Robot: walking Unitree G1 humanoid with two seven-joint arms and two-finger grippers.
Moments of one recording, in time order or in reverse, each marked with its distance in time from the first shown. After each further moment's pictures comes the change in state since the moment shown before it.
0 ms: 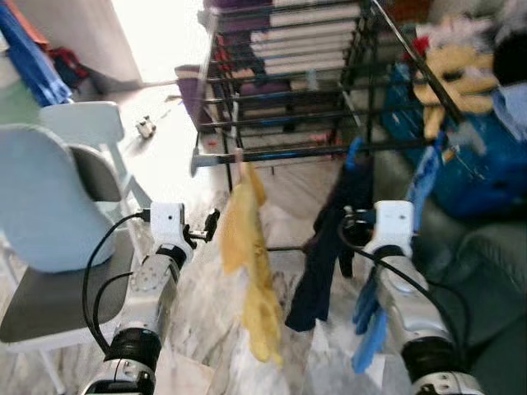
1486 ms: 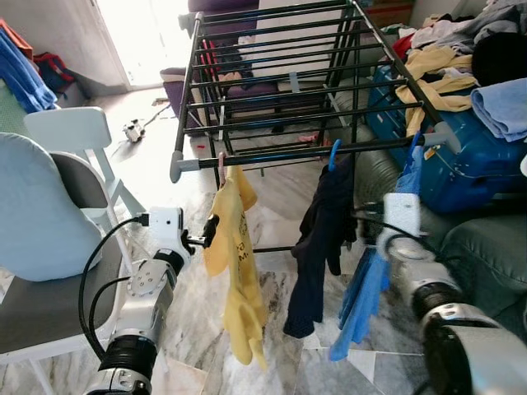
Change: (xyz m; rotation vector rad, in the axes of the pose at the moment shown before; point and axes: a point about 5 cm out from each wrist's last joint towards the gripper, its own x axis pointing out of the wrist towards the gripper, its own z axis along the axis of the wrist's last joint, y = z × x) left arm -0.006 -0.002 -0.004 -0.003 0.024 -0.047; right arm 0.036 -0.041 -0.013 -0.041 0.383 -0.133
